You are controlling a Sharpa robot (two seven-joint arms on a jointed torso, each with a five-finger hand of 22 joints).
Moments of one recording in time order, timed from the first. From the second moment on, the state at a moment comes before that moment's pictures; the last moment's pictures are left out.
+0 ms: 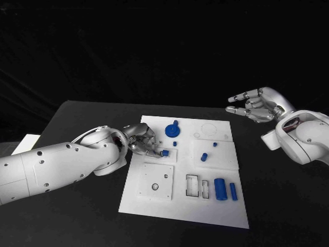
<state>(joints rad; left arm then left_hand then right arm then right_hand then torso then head) 1.21 -0.81 -0.07 1.53 -1.27 -0.24 -0.23 1.35 -0.21 0.09 0.26 0.08 0.99 0.00 0.79 0.64 1.36 -0.07 1.37 1.22 1.47 -0.11 1.57 1.31 0.05 1.47 -0.01 1.44 1.31 1.25 -0.98 0.03 1.52 -0.86 -0.46 0.13 1.33 -0.06 0.05 0.14 0.26 0.96 0.15 0.07 0.07 1.40 0.06 1.22 1.31 1.46 -0.02 1.54 1.31 0.06 1.45 0.09 1.41 1.24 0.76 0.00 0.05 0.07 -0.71</state>
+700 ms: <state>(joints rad) 1.21 -0.79 -0.07 1.52 -1.27 -0.23 -0.29 1.36 -0.20 0.10 0.27 0.08 0.99 0.00 0.80 0.64 1.37 -0.07 1.38 1.23 1.47 -0.12 1.57 1.31 0.05 1.46 -0.01 1.45 1.31 1.25 -0.98 0.03 1.52 -0.86 -0.45 0.13 1.33 -0.06 0.05 0.14 0.26 0.96 0.15 0.07 0.07 1.40 0.06 1.22 1.31 1.46 -0.02 1.54 1.31 0.06 1.45 0.09 1.41 1.24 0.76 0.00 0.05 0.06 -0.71</state>
